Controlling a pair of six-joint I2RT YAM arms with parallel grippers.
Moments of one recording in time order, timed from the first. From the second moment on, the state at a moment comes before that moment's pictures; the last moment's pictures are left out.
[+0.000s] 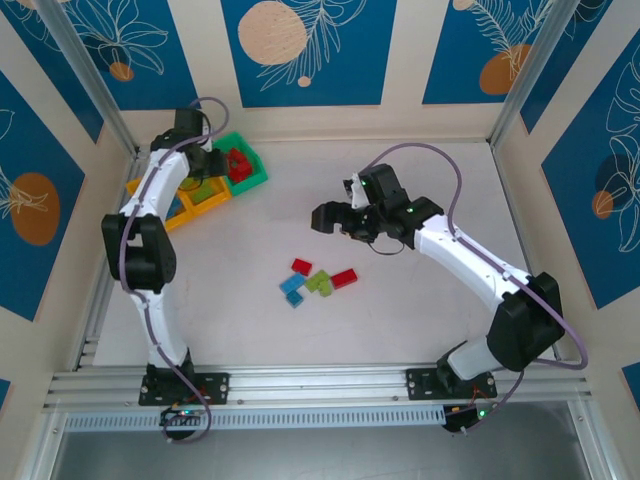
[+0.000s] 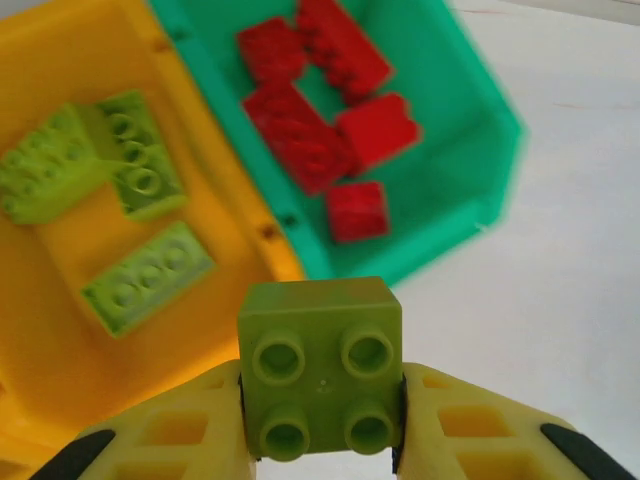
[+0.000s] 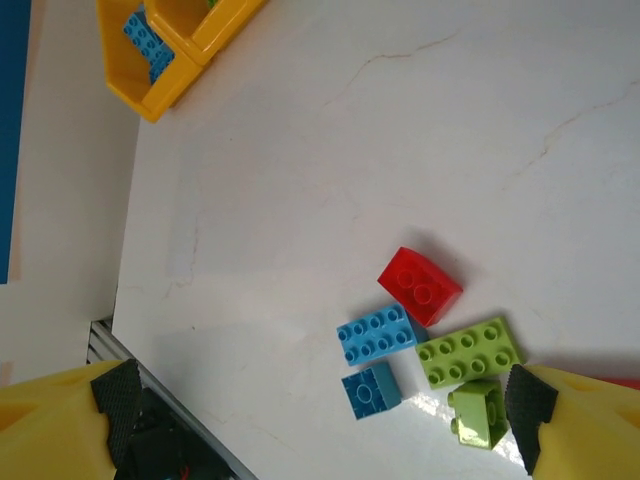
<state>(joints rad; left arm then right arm) -0.05 2.07 1.92 -0.84 0.07 -0.20 0.57 1.47 1.24 -0.58 -0.40 0.64</state>
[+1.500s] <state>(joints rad) -0.33 1.39 1.29 -0.71 0.33 -0.02 0.64 1.86 1.27 -0.99 -0.19 1.17</state>
